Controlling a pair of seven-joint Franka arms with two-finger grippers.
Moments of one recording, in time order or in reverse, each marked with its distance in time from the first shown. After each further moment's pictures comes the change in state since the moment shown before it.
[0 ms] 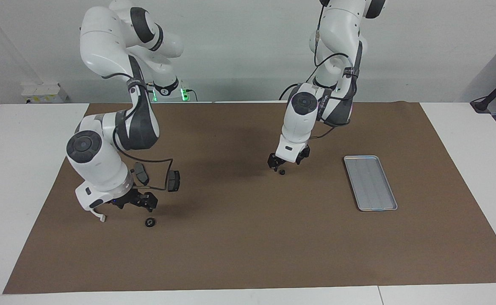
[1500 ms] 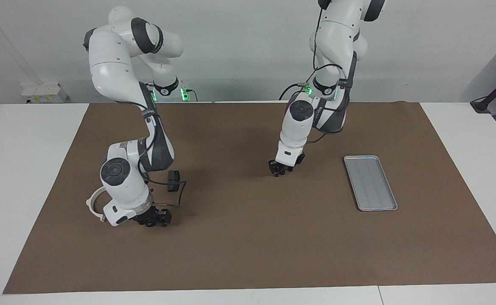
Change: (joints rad) left arm -0.013 0.021 0.010 -0.077 0.002 0.142 -0.062; right arm 0.020 0.075 0.001 -0.128 -0.036 0.231 0.048
